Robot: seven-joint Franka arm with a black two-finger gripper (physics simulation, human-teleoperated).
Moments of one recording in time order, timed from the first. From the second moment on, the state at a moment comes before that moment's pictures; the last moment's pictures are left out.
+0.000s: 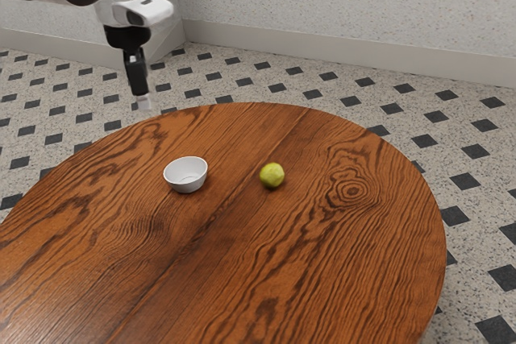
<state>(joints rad) 0.00 0.01 0.01 -1.59 0.03 1.58 0.81</state>
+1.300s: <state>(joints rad) -0.12 0.72 0.01 -1.18 -0.09 2.02 1.86</state>
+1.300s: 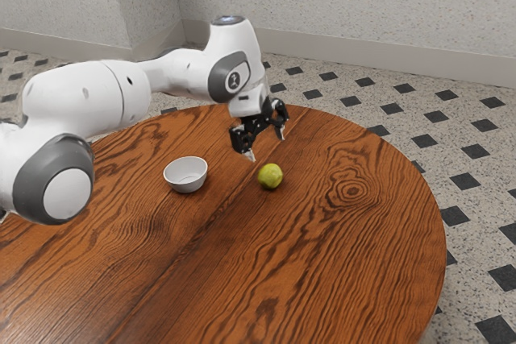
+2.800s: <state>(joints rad) -0.17 0.95 0.12 -1.09 -0.15 2.18 2.17</state>
